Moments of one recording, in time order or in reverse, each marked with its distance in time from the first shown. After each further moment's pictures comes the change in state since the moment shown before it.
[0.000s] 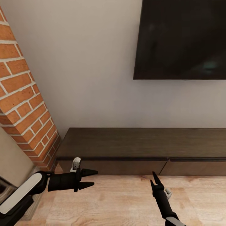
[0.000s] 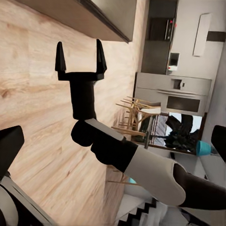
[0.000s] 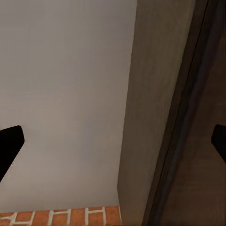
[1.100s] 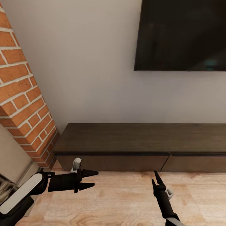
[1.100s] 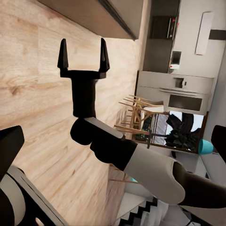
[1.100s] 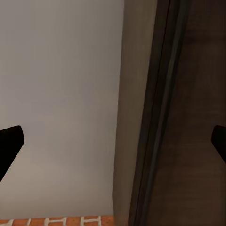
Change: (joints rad) left arm 0.000 0.000 -0.010 0.001 0.005 -0.001 0.000; right arm 0.000 -0.001 -0.002 0.007 -0.044 -0.001 0.038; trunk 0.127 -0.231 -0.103
